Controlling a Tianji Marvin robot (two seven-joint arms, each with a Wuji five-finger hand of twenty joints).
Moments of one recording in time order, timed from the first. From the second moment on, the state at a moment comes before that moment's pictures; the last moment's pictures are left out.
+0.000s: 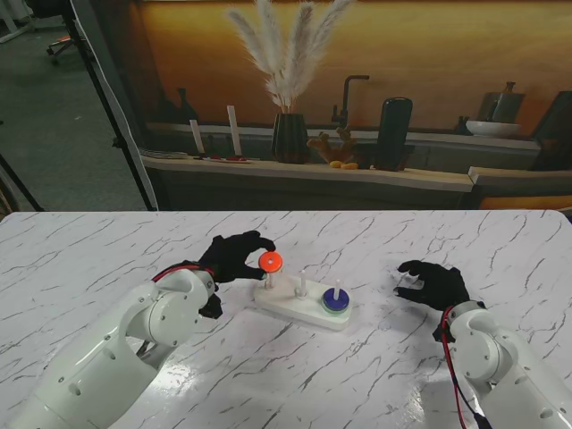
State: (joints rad) left arm 1.35 -1.07 -1.01 -1.61 0.69 0.13 -0.19; right arm -1.51 -1.09 1.34 -1.23 -0.67 -0.09 -0.13; left_hand 1.19 -0.20 -0.05 -0.02 0.38 0.11 0.32 0.71 0.32 0.28 0.09 0.33 0.26 0.32 0.17 0.41 -0.05 0.52 0.65 0.50; right_hand 0.19 -0.56 0.92 -0.12 0.45 -0.12 0.51 0.39 0.59 -0.03 0.49 0.34 0.63 -0.03 0.32 0.39 0.04 0.28 1.01 0.58
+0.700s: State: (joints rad) left arm 1.31 -1.07 -0.96 -1.64 0.63 0.13 -0.20; right arm -1.50 -1.10 1.33 -1.23 -0.67 -0.09 -0.13; left_hand 1.19 -0.20 -0.05 -0.02 0.38 0.11 0.32 0.71 0.32 0.28 0.09 0.33 0.26 0.32 0.17 0.41 -0.05 0.52 0.66 0.50; right_hand 0.19 -0.56 0.92 -0.12 0.45 -0.12 0.51 0.39 0.59 -0.03 0.49 0.34 0.63 -0.03 0.32 0.39 0.04 0.28 1.01 0.58
